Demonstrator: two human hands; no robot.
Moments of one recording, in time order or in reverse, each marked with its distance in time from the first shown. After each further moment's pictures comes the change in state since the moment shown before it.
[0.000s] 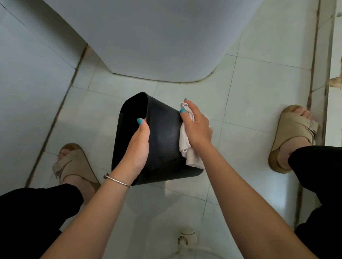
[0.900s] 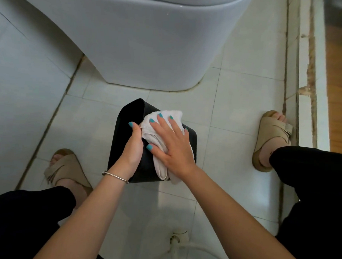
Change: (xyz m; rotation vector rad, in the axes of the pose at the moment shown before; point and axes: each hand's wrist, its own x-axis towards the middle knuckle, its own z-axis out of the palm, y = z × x) left_hand -0.018 -0.001 0.003 -0.096 -0.135 0.077; right_hand -0.073 0.010 0.002 -0.314 -0.086 -0.642
